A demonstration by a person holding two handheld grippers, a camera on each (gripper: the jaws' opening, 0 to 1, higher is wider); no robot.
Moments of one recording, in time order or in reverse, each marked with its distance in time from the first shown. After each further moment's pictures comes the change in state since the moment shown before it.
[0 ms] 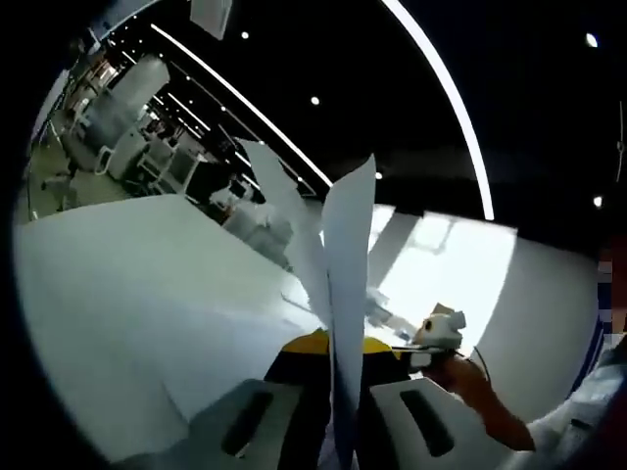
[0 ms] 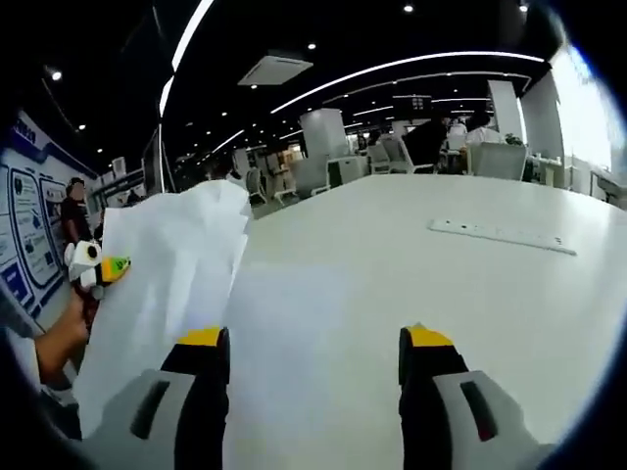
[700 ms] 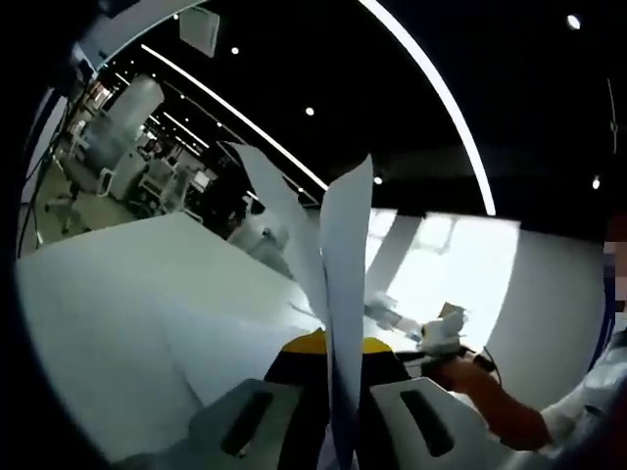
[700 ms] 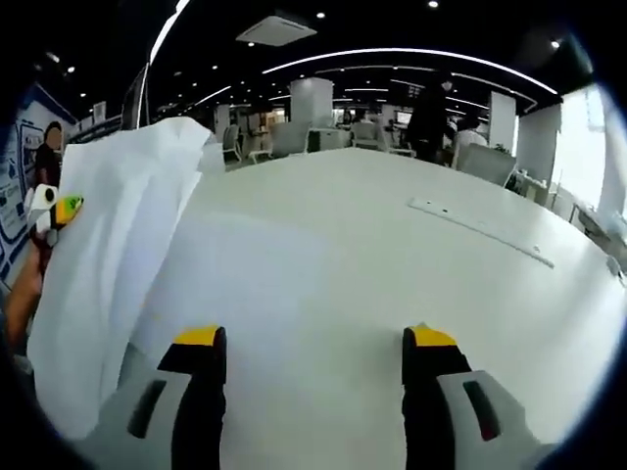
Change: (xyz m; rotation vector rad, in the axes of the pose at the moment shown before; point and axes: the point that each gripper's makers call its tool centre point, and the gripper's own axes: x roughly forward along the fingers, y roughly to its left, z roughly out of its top) left arm -0.008 0.008 0.006 0.062 -0.031 0.016; right arm 0.011 -0.020 -0.031 -0.138 0.139 -0.146
